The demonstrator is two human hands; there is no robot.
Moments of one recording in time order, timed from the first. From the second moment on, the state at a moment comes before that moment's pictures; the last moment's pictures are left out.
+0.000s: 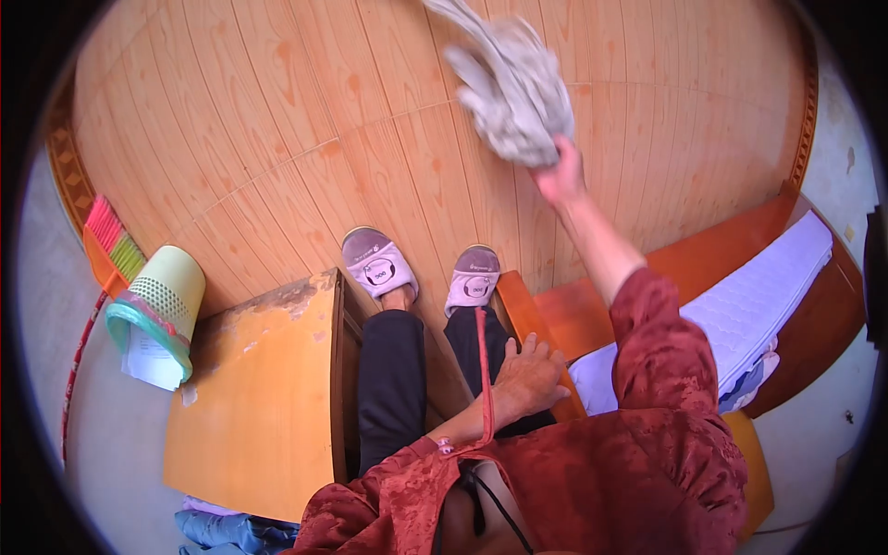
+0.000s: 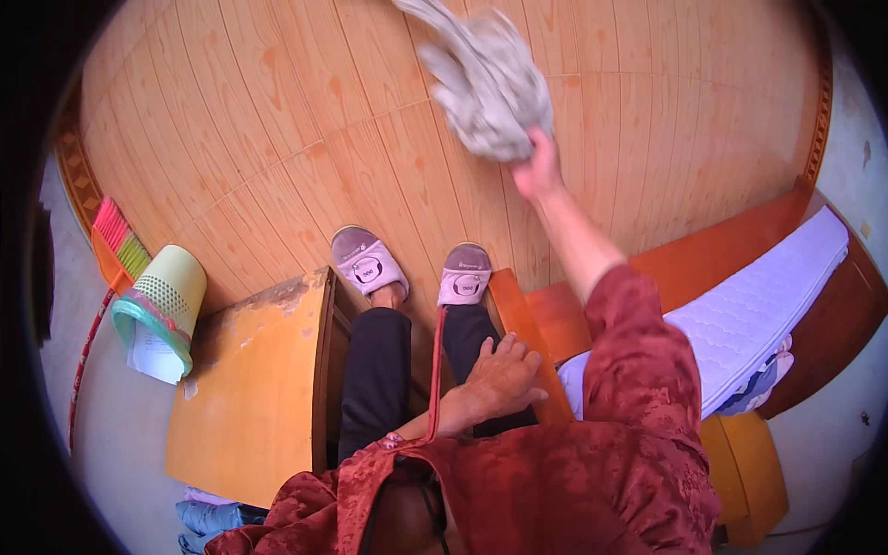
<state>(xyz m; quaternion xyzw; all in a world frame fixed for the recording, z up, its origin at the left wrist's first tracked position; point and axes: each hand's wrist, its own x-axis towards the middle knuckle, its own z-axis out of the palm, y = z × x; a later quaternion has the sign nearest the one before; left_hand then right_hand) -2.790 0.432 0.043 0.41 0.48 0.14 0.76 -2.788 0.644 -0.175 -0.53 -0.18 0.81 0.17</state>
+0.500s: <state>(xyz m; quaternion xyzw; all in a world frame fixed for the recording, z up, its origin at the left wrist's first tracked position) -2.794 0.433 0.044 0.41 0.47 0.14 0.77 -2.739 0.574 -0.250 -0.78 -0.36 0.49 0.10</state>
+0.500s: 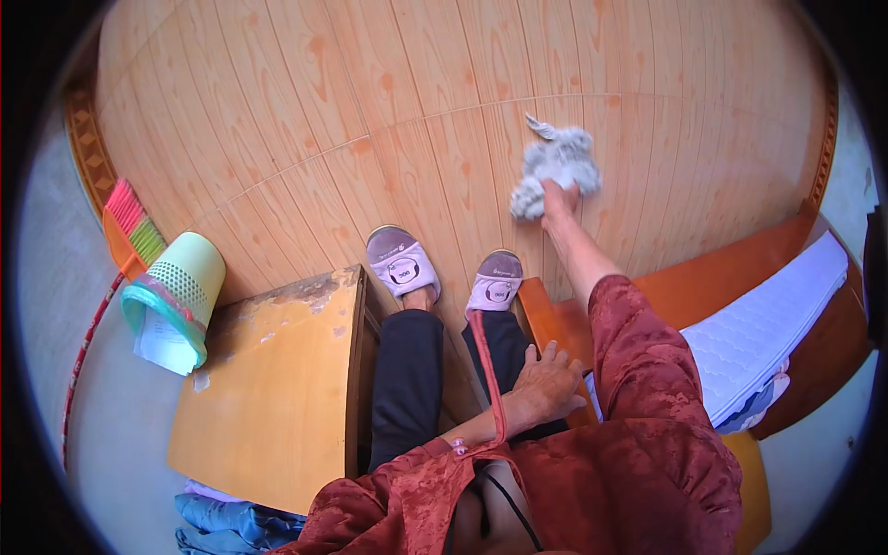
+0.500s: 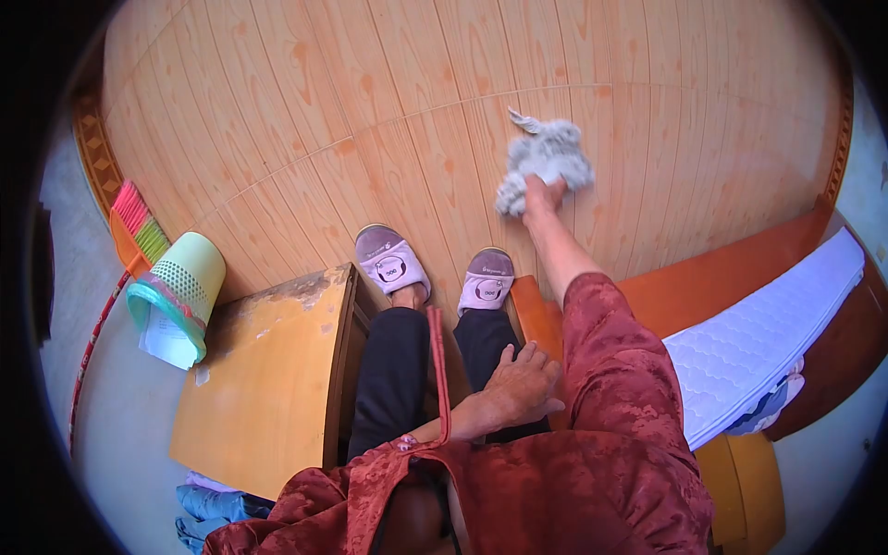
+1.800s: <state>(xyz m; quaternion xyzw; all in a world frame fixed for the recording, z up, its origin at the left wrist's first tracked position) -2.823 0.248 0.165 0.38 0.67 0.02 0.64 -2.677 0.631 0.103 -0.65 -0.34 0.66 0.16</state>
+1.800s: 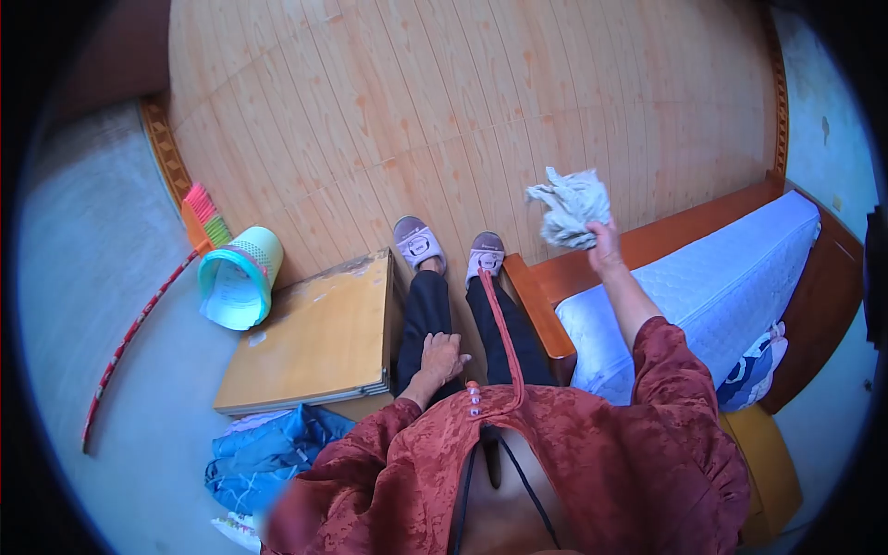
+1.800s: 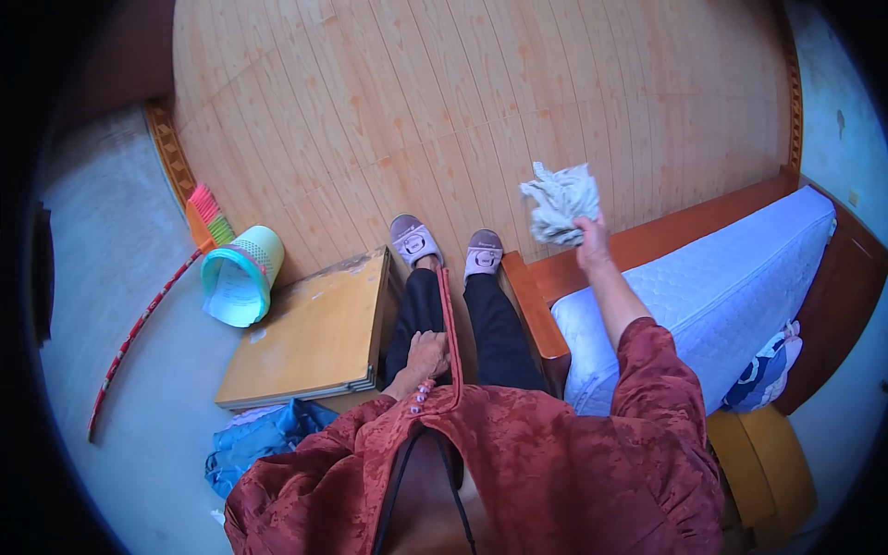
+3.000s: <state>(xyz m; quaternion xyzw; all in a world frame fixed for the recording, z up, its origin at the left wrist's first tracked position) -2.944 0.352 0.398 0.36 0.71 0.07 0.60 -2.632 0.679 0.359 -0.34 -0.16 0.82 -0.43</state>
